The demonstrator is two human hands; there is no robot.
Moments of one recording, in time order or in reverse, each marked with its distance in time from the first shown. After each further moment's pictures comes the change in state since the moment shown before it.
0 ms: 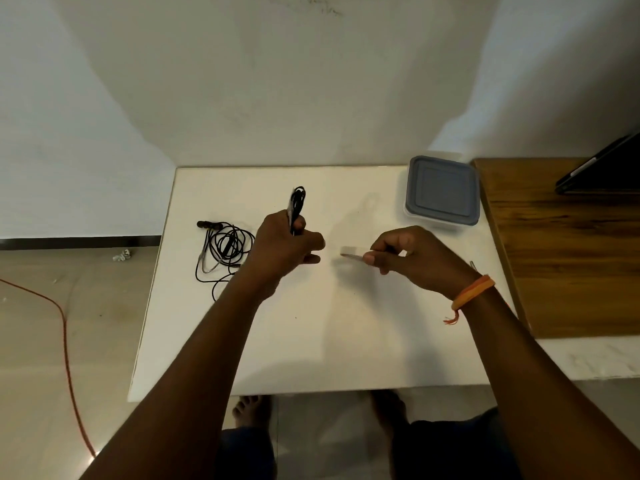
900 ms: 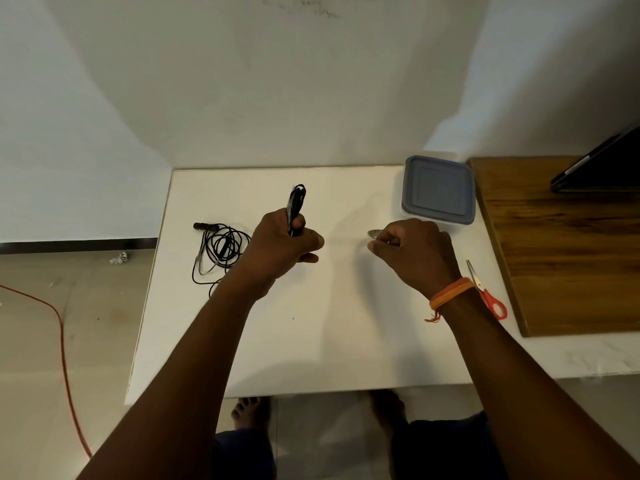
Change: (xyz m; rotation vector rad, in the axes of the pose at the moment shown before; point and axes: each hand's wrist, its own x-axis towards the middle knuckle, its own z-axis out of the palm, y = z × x) left_hand 0.001 -0.001 -0.002 -0.024 -0.094 0.079; right_hand 0.006 0.003 0.012 -0.359 0.392 0.111
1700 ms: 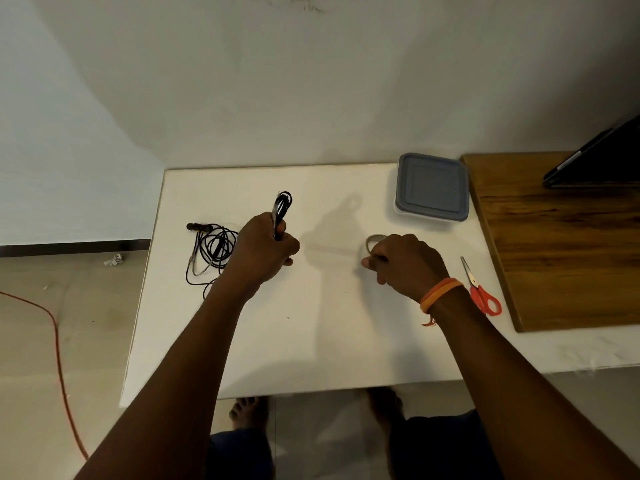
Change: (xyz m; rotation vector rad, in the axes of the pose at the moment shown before) left_hand 0.008 -0.014 -0.009 0.307 0.199 -0.010; right_hand -0.001 0.013 0.014 -0.098 -0.315 0.012
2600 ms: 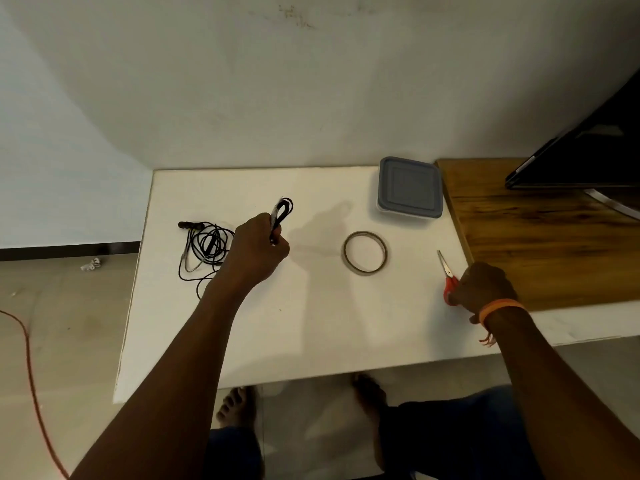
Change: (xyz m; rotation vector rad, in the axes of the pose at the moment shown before) left_hand -0.012 0.001 -0.003 0.411 0.027 0.155; right_hand -0.059 0.118 -0.003 0.088 0.120 0.688
